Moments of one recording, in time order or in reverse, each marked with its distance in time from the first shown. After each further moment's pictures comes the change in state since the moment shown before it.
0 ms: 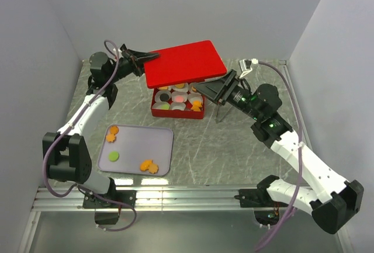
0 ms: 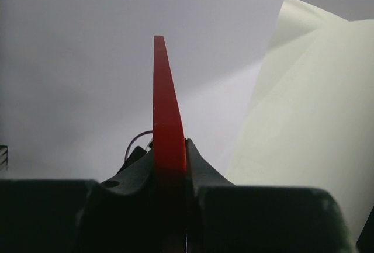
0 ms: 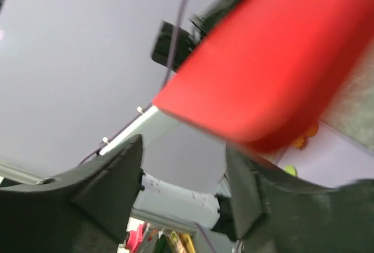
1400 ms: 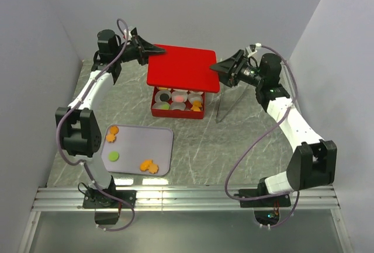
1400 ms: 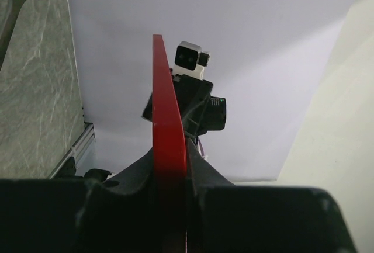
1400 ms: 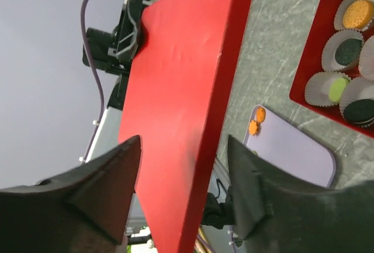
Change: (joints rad) left arm 0.019 0.309 0.429 -0.304 0.253 0.409; right arm -0.394 0.372 0.193 -0.116 -0.399 0.050
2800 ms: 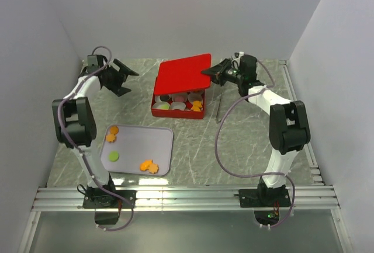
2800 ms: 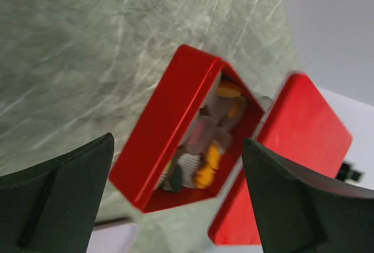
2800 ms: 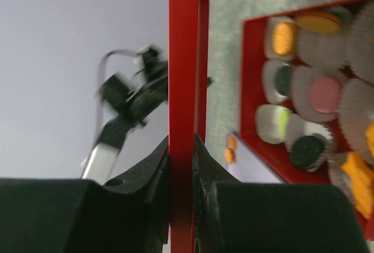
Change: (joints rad) left arm 0.226 0.174 -0.055 -0.549 -0.510 0.650; right arm 0.029 0.438 0.108 0.187 0.087 0.087
